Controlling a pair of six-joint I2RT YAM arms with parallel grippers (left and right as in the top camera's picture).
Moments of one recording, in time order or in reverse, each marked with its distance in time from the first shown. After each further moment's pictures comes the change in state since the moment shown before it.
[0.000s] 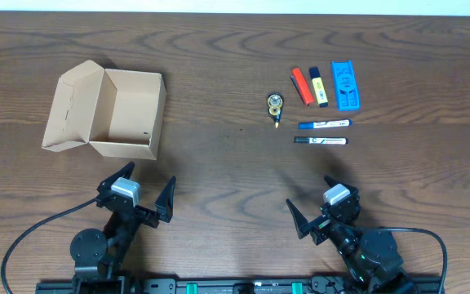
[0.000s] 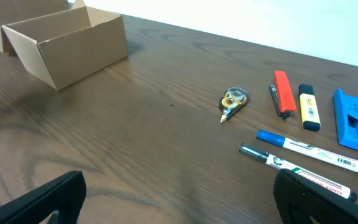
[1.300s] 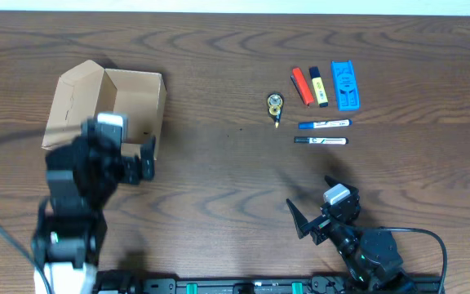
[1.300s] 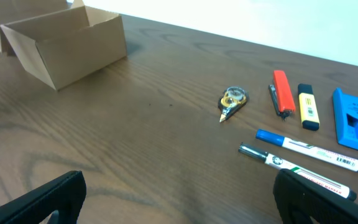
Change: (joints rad) left arm 0.000 0.805 0.714 -0.377 -0.212 0.162; right arm 0.000 -0.002 -0.003 0.001 0.003 0.000
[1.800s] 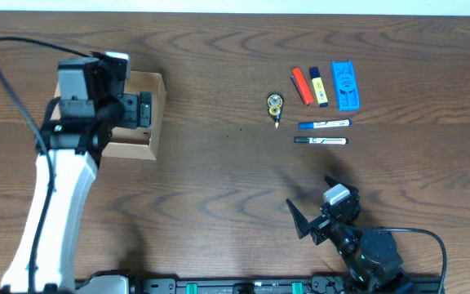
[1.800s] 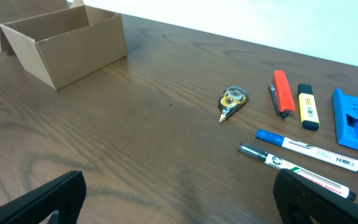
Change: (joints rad) left arm 0.000 0.566 0.394 -0.103 -0.089 0.048; right arm 0.000 -0.001 -0.001 0.000 0.000 -0.003
